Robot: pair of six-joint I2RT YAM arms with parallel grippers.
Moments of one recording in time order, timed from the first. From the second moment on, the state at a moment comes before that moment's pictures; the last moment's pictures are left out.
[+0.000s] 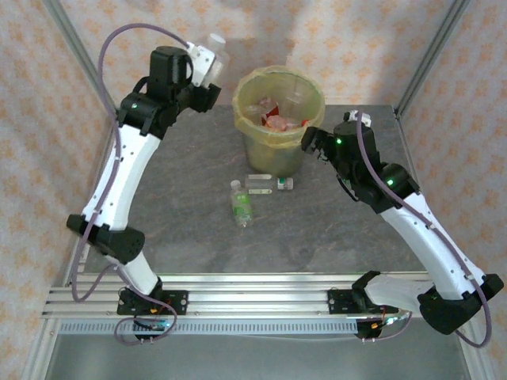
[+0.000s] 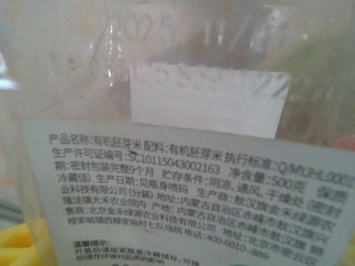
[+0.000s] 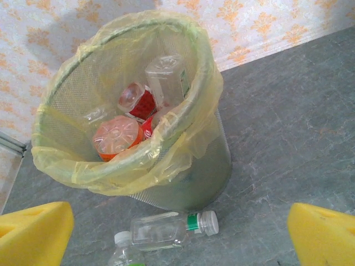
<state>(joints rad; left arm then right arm) -0.33 1.73 2.20 -0.90 -0.20 0.29 0.58 1.14 1.41 -0.78 0.39 0.65</state>
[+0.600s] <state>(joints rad) -0.54 2.27 2.62 -0.85 -0.36 0.49 0.58 1.10 1.38 -0.78 0.39 0.67</state>
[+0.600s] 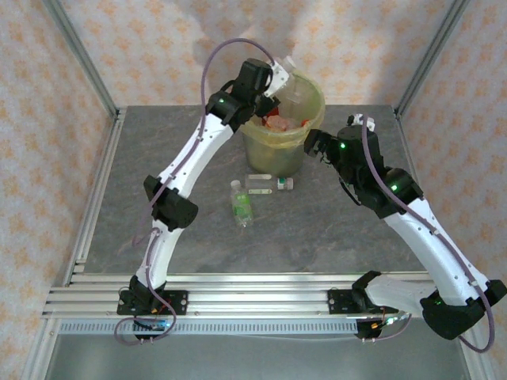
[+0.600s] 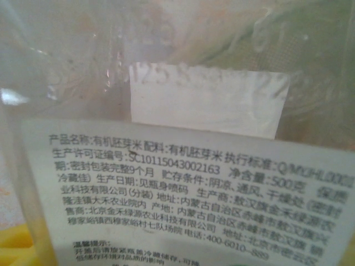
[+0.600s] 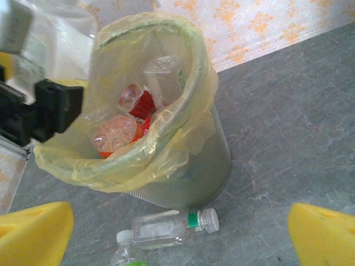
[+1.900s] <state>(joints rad) -0.55 2.31 2.62 -0.82 -0.32 0.55 0.58 1.08 1.38 -0.80 0.40 0.67</state>
